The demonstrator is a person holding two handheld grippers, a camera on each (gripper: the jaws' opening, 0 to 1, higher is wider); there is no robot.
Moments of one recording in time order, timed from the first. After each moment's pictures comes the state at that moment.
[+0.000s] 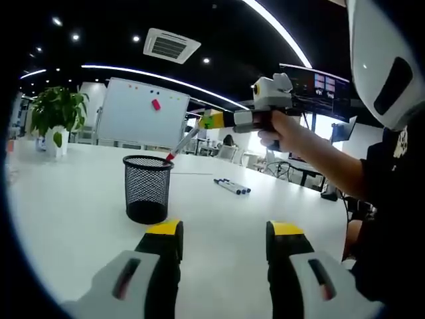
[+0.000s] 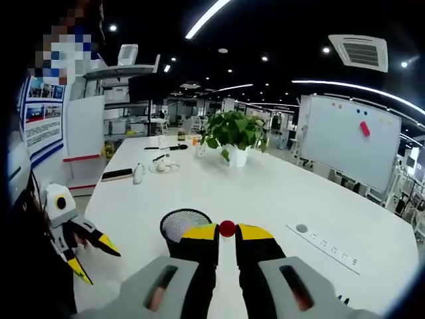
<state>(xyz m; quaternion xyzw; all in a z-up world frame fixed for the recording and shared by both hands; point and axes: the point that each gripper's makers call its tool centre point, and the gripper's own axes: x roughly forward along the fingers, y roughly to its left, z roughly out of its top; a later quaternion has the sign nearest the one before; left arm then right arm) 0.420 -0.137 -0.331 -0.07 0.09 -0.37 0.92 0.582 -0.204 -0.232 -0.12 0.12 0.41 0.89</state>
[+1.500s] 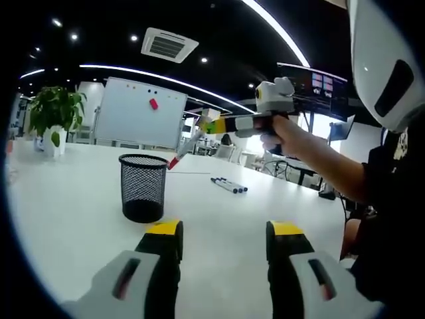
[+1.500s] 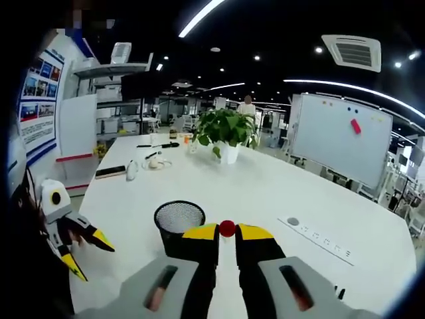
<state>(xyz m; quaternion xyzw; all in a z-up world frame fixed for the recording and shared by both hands) 0.417 -0.142 -0.332 -0.07 0.09 -0.38 0.92 0.578 -0.221 -0.239 -0.13 0.12 0.39 0.91</state>
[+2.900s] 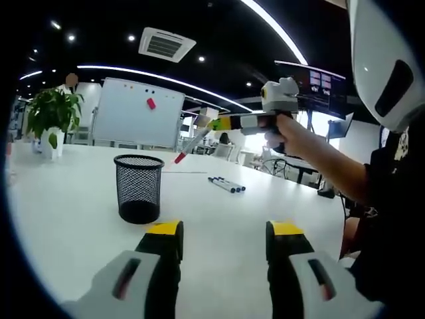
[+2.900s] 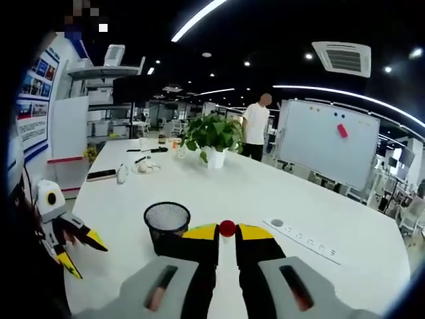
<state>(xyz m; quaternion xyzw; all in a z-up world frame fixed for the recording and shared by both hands) 0.415 -0.149 -0.332 -0.07 0.09 -0.39 0.92 0.579 -0.250 -0.228 -0.13 0.10 0.35 0.92</state>
